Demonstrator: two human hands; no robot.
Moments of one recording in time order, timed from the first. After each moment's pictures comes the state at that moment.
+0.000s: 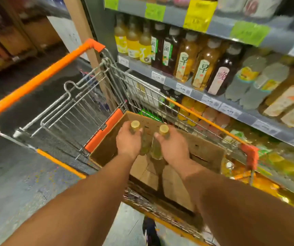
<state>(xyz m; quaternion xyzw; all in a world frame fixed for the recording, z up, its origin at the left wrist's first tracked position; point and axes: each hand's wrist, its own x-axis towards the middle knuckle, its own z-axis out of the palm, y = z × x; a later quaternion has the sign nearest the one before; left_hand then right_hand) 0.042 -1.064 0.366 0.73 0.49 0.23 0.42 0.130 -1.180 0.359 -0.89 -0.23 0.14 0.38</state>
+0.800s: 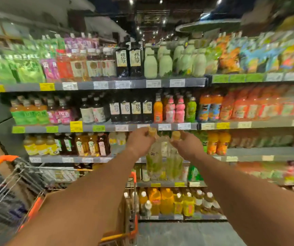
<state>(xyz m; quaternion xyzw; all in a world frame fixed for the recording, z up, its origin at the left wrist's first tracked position) 0.064 -1.435 0.726 0.87 0.01 0.10 0.48 0.067 -1.624 0.722 -0.91 -0.01 -0.08 0.40</state>
